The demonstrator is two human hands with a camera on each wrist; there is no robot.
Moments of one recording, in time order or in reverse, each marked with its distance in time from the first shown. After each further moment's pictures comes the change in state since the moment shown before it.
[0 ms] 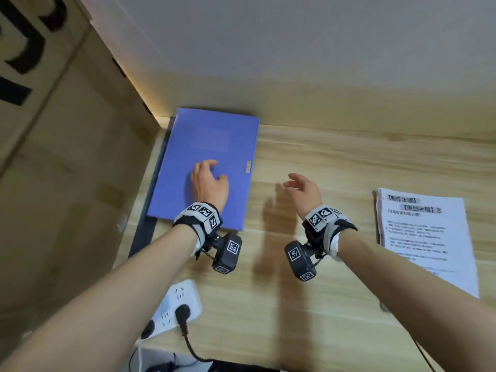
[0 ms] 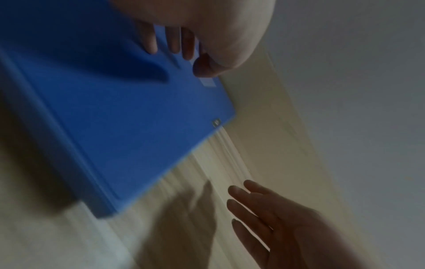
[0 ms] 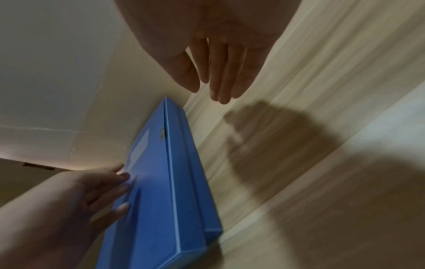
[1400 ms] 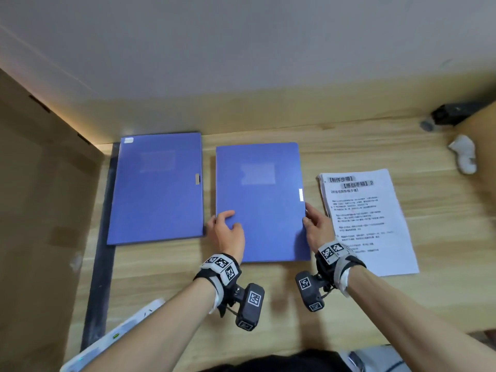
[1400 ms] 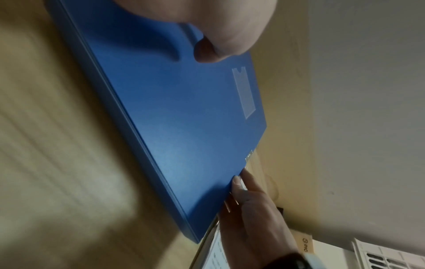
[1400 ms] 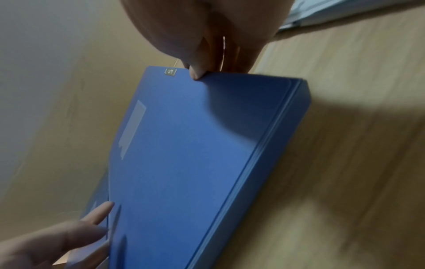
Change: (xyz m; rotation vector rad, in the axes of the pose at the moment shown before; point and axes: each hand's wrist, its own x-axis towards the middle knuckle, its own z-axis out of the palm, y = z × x) left_hand -0.135 0.019 0.082 -0.195 -0.227 -0.163; right_hand -0.087 0.078 -0.110 0.086 0.243 -0.026
